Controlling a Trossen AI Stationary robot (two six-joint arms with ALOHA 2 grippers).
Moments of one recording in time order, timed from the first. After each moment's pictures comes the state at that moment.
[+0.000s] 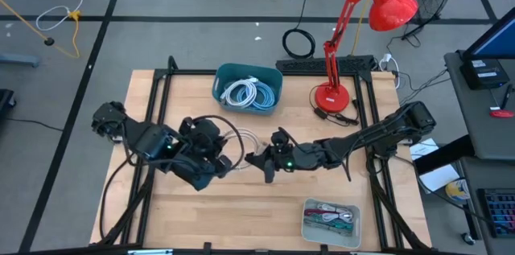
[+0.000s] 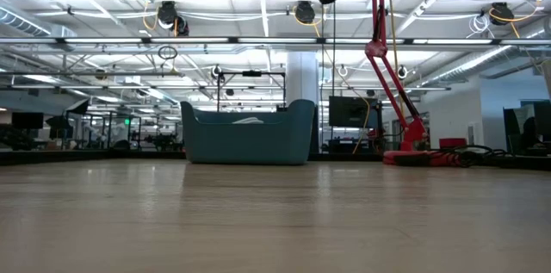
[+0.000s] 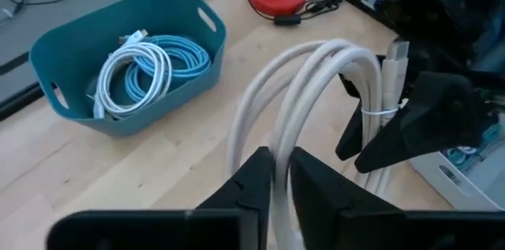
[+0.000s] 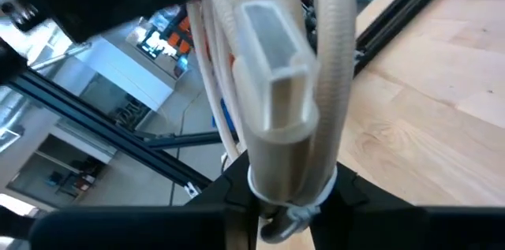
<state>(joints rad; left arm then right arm) -0.50 1.68 2.02 -1.50 -0.73 -1.15 0.32 1.62 1.11 0.38 0.39 0.89</state>
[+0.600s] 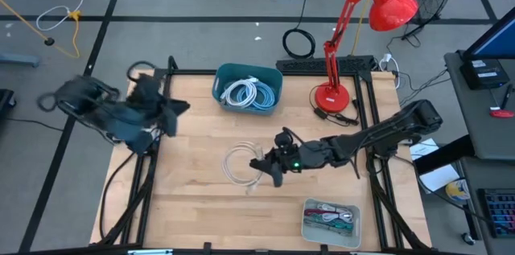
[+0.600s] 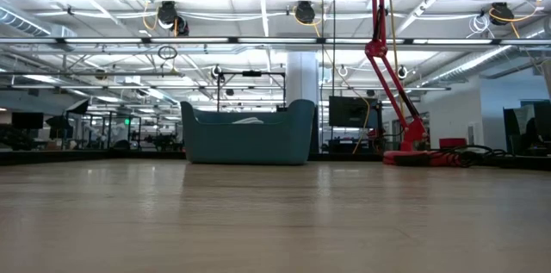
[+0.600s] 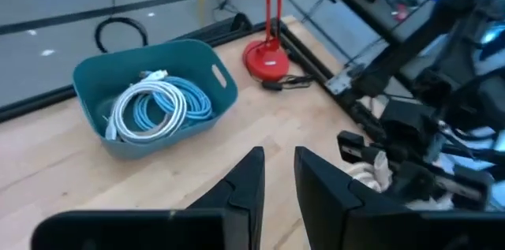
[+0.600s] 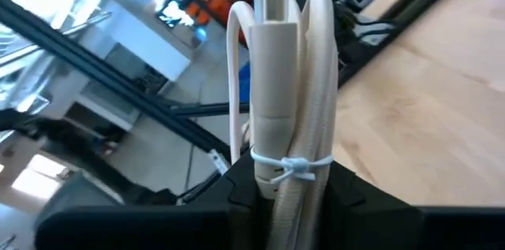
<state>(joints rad) -0.50 1.34 2.05 -1.57 -0.79 -1.21 0.33 1.55 1.11 0.29 0.28 0.89</state>
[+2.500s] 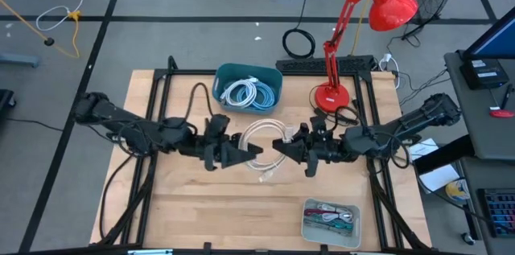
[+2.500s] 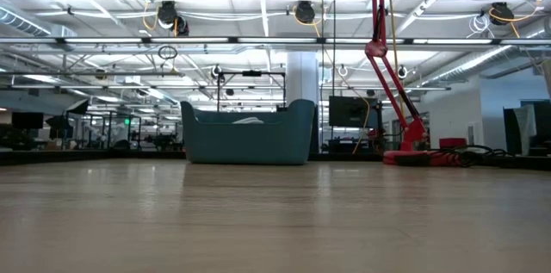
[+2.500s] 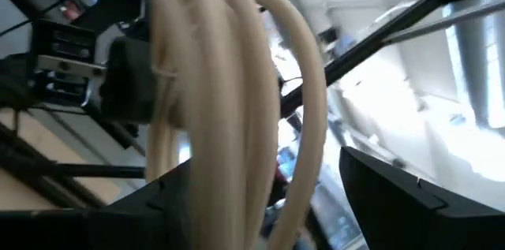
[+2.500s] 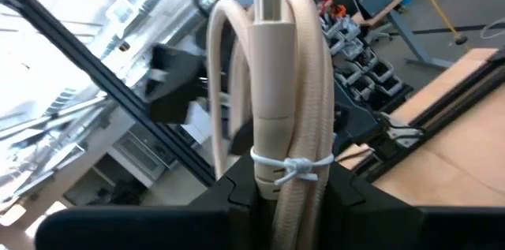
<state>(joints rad) -0.34 1.38 1.12 0.57 -0.12 -0.95 0.40 1.29 1.11 0.31 0.47 0.73</state>
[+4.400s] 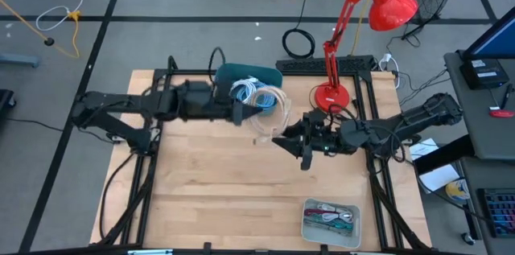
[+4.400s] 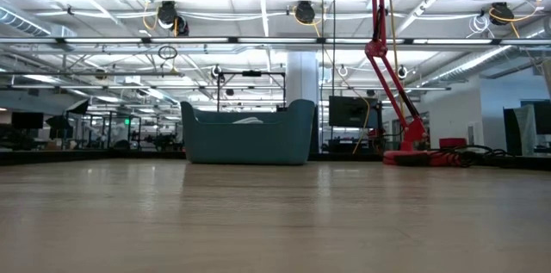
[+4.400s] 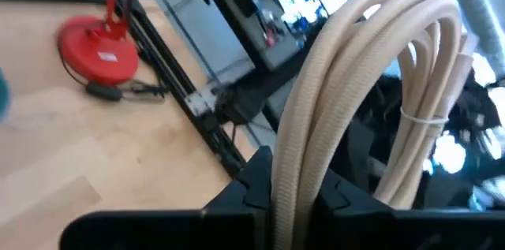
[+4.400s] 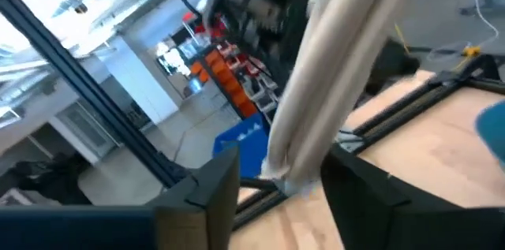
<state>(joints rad) 0.01 1.35 1.32 -0.15 -0.14 -0.97 0.37 1.26 1.11 0.17 0.44 0.62</state>
